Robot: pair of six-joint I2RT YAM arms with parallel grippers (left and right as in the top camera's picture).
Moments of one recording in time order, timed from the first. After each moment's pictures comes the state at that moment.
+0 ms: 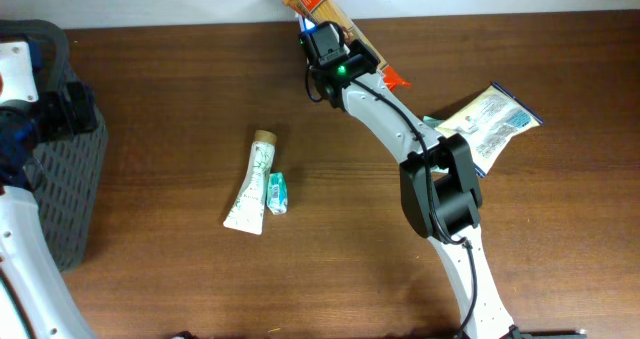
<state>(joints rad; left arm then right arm) 0.49 1.45 1.67 -0.94 0.26 0.27 0.48 2.48 2.17 -0.64 0.77 -0.42</state>
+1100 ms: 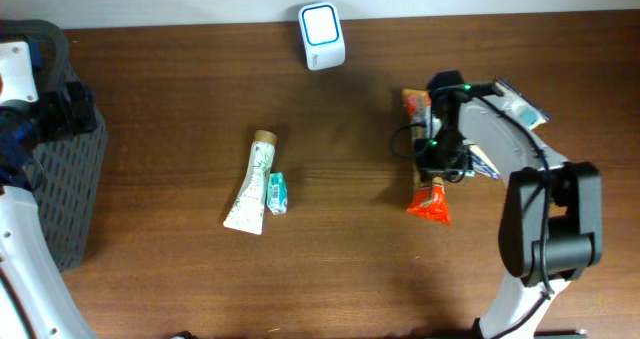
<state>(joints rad) 0.49 1.45 1.67 -0.94 0.26 0.27 0.09 1.98 1.43 -1.10 -0.09 0.16</state>
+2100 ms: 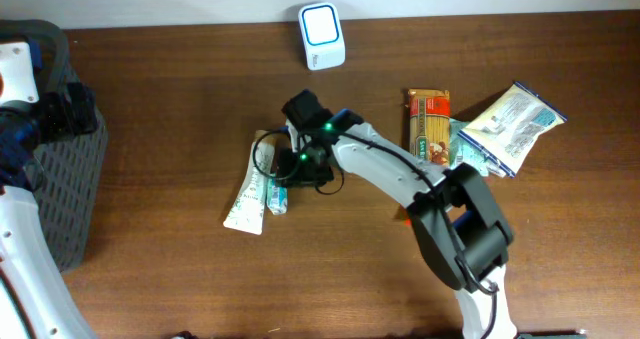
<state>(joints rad) 0.49 1.45 1.67 -0.94 0.26 0.27 0.65 2.15 1.60 -0.72 -0.42 0.52</state>
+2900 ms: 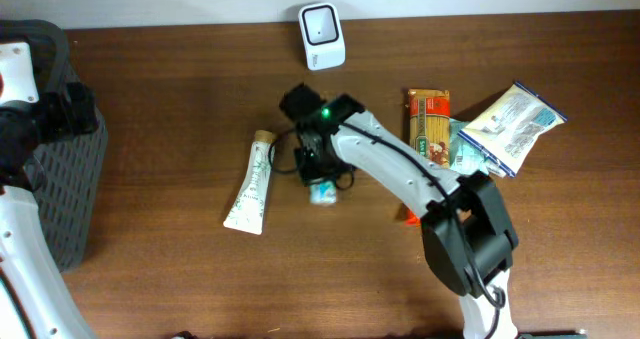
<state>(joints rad) 0.49 1.45 1.67 -0.95 0.26 0.27 0.65 2.11 1.77 -1.12 -0.02 0.44</state>
